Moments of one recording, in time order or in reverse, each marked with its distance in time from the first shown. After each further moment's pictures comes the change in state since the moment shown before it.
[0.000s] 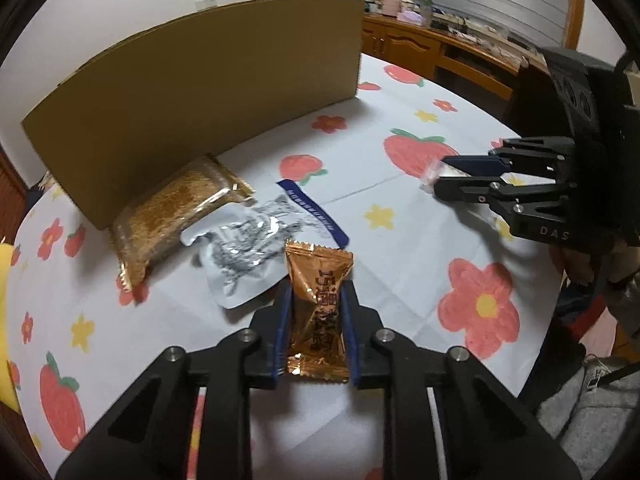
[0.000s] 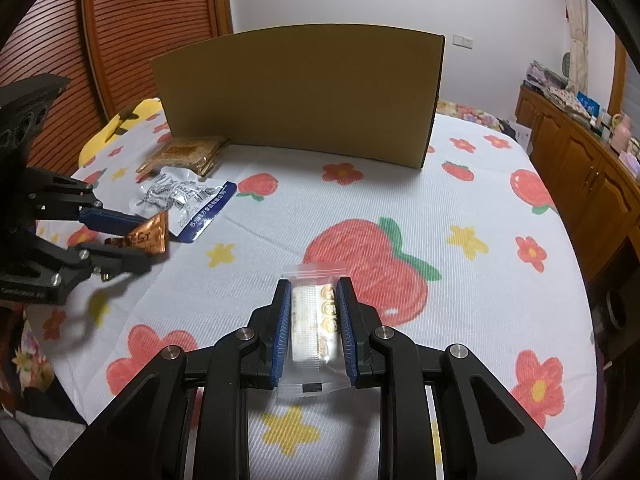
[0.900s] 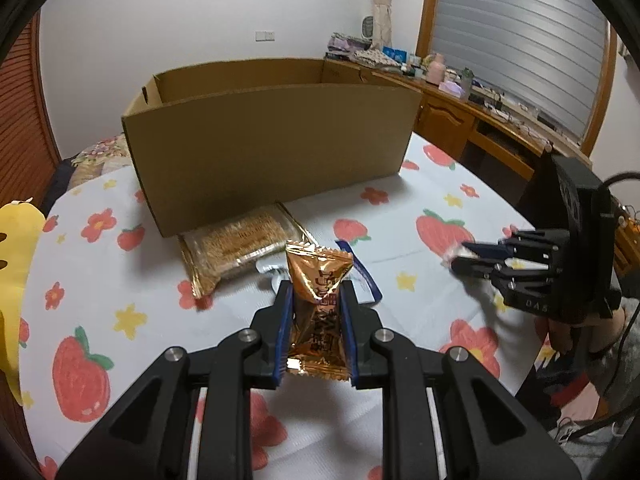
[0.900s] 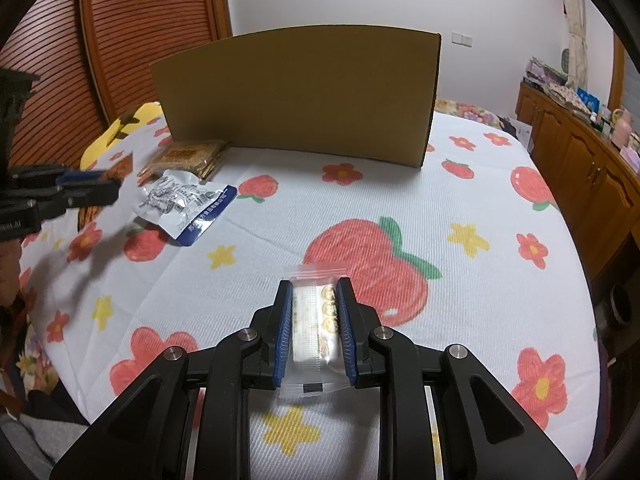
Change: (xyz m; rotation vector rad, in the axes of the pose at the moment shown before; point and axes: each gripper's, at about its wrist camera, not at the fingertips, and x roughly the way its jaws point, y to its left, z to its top) left arm -0.043 0.027 0.005 -0.187 -0.199 0.045; right arm -0.001 -0.001 0.001 0.009 0.000 0.006
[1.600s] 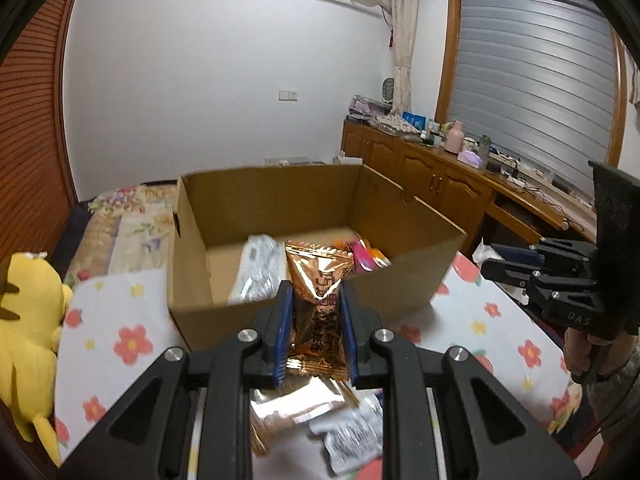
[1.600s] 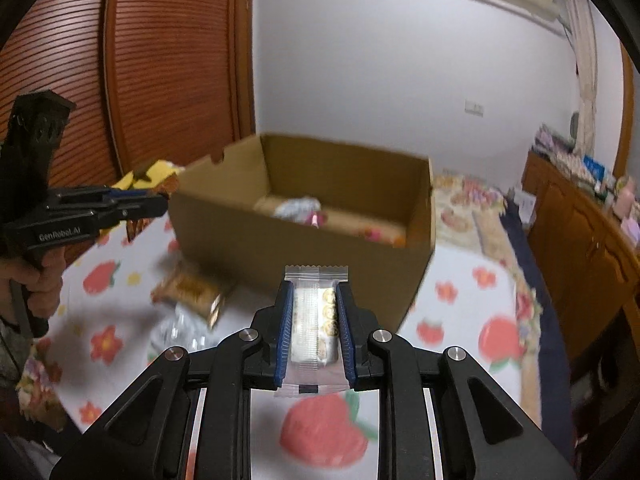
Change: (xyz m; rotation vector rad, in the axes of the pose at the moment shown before) left arm -0.009 0.040 0.104 -0.048 -0.219 0.048; right arm -0.043 -0.007 0.120 -0.108 -0.214 0.016
